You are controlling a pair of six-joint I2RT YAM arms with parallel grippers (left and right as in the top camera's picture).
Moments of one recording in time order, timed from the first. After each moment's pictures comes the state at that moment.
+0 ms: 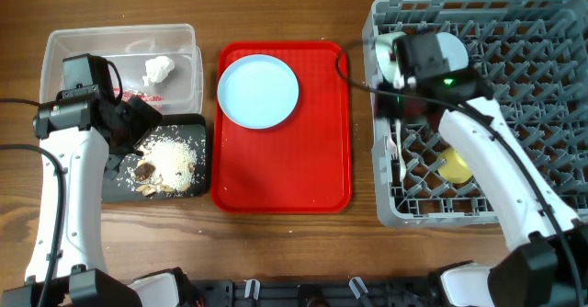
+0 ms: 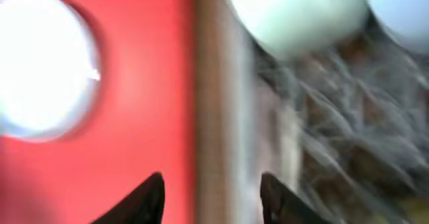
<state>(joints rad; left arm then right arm) 0.21 1.43 1.19 -1.09 -0.08 -0.70 0.28 1.55 1.32 -0.84 -0.06 0.32</state>
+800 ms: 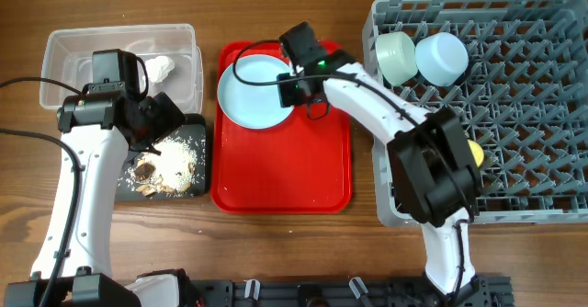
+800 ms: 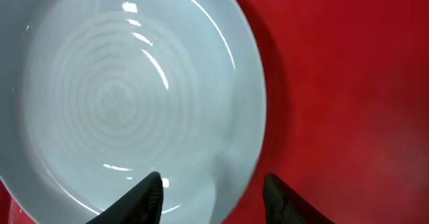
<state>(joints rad) 0.08 1.43 1.19 -1.07 -0.08 -0.62 0.57 2.17 1.65 -0.63 -0.07 0.37</state>
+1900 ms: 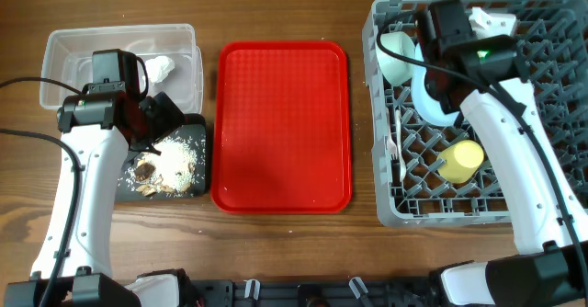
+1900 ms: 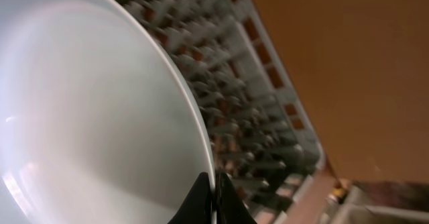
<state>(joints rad) 0.08 1.43 1.19 -1.07 -0.08 -0.62 0.24 1.59 1.60 -1.34 0.87 0.48</state>
